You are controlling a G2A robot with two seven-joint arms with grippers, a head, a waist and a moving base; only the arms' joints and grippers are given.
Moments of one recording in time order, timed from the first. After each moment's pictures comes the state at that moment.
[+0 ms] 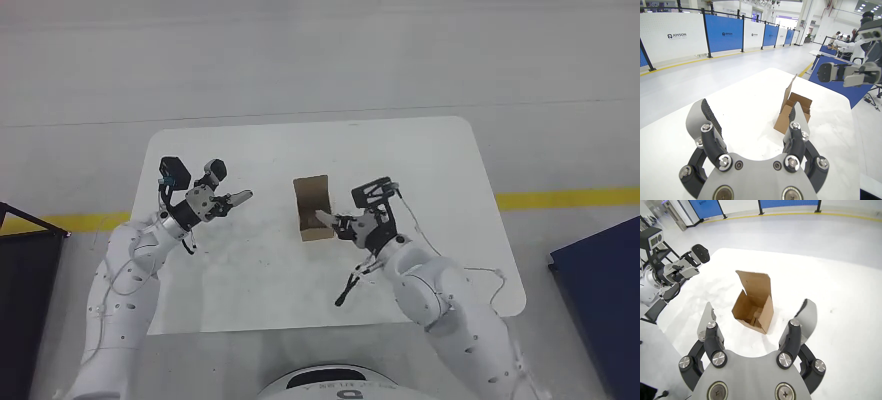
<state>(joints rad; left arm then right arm) 1.33 -1.19 -1.56 -1.30 1.16 -1.01 0.10 -1.59 -1.22 1.15 -2.00 -0.97 0.04 0.47</state>
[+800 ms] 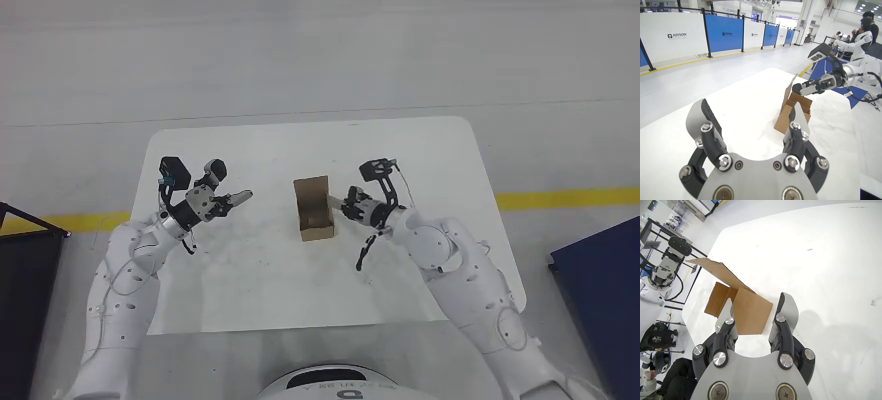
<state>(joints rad) 1.33 -1.19 -1.56 -1.30 1.16 -1.01 0.10 -1.31 -1.25 1.12 -1.61 -0.66 -0.10 0.61</state>
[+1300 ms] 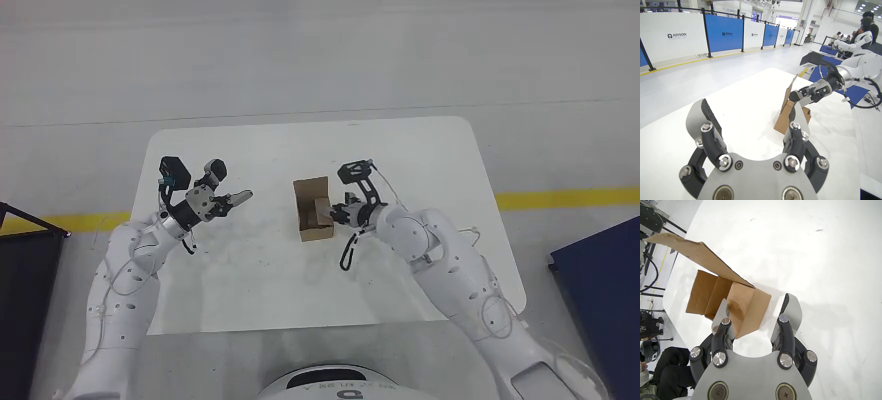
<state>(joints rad) 1.33 -1.19 -1.56 -1.30 1.16 -1.01 0.10 -1.21 -1.26 1.01 -1.58 -0.76 0.03 0.76</state>
